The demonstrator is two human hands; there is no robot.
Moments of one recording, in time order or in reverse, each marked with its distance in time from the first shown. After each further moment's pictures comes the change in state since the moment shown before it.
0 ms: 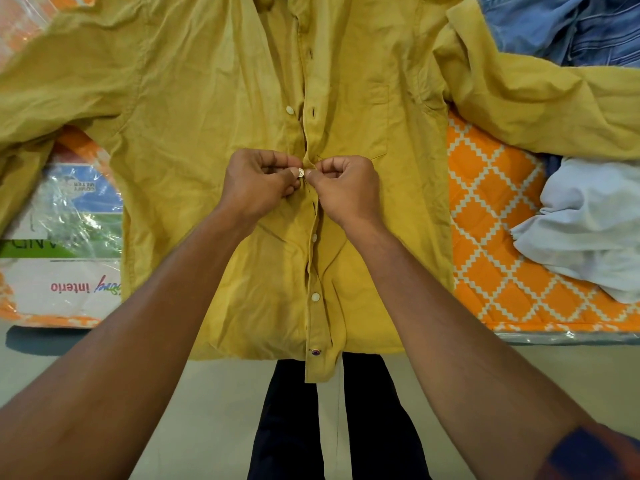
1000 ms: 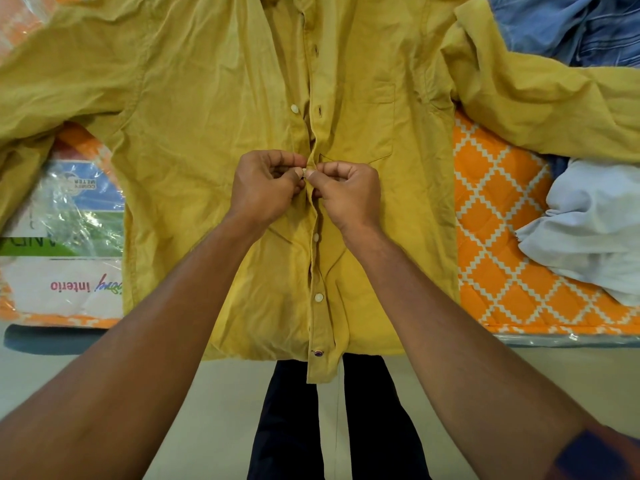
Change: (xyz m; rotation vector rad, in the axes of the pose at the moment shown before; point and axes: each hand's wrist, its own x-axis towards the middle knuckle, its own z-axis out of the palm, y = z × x) left_hand 0.003 -0.013 0.007 0.040 0.052 0.053; right_hand -0.006 0.006 0.008 0.224 0.003 0.103
